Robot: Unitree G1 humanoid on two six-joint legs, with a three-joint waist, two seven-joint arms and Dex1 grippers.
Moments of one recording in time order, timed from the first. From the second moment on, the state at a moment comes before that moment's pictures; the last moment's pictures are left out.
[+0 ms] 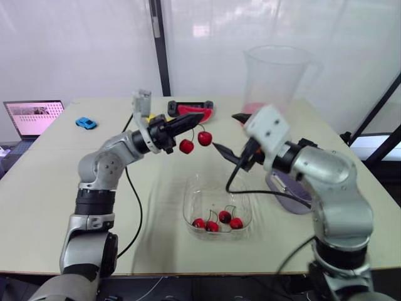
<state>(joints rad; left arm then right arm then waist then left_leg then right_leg) -0.91 0.37 0.14 0.18 -0.85 0.74 -1.05 -0.83 -0.33 -0.14 -0.71 0.09 1.22 0.91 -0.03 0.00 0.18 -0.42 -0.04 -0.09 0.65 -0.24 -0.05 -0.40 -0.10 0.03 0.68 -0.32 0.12</state>
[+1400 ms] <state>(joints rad) -0.88 0.39 0.13 0.07 -0.90 0.86 -1.09 -0.82 -0.31 -0.27 -0.60 0.72 1.51 0.62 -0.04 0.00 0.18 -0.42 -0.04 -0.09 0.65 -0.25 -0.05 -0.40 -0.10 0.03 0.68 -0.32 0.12</state>
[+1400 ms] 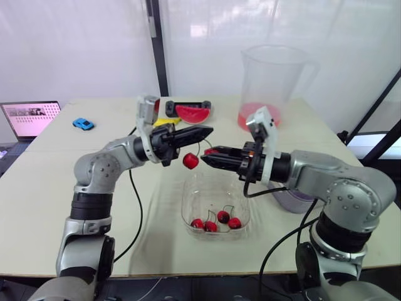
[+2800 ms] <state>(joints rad) -0.76 0.40 0.13 -0.02 -0.86 0.77 -1.03 -0.57 -1.20 0.02 -0.05 0.43 0.83 0.95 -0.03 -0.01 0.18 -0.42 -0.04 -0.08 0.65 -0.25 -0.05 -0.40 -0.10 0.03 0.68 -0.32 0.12</state>
